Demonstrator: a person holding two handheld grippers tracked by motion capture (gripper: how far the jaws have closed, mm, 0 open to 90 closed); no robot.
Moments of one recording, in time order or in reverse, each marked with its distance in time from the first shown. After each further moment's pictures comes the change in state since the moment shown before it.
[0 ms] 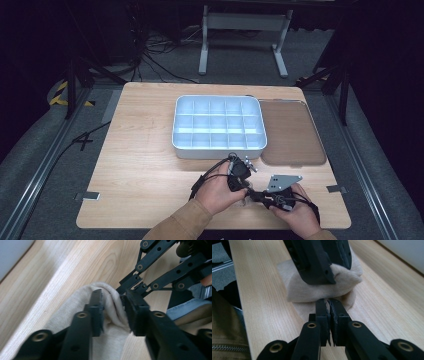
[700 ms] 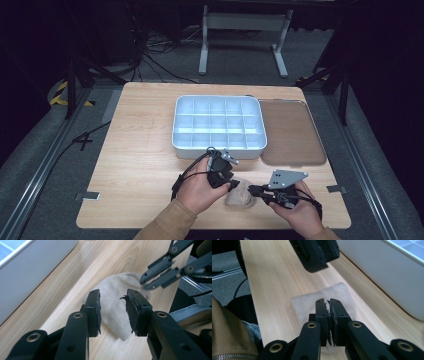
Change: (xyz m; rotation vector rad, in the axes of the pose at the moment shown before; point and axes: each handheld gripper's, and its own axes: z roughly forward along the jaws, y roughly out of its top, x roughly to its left) left arm 0.010 -0.026 -0.050 -0.079 0.103 -0.049; right arm 0.014 0.036 -0.019 -0.077 -0.018 -0.040
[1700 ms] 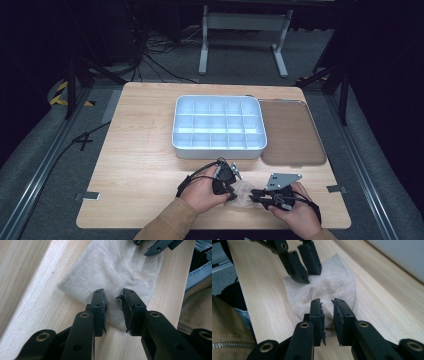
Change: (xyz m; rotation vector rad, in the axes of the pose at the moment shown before) left arm 0.007 -0.012 0.053 0.208 -0.100 0.154; right arm -0.006 -0.025 0.012 0.109 -0.008 0.072
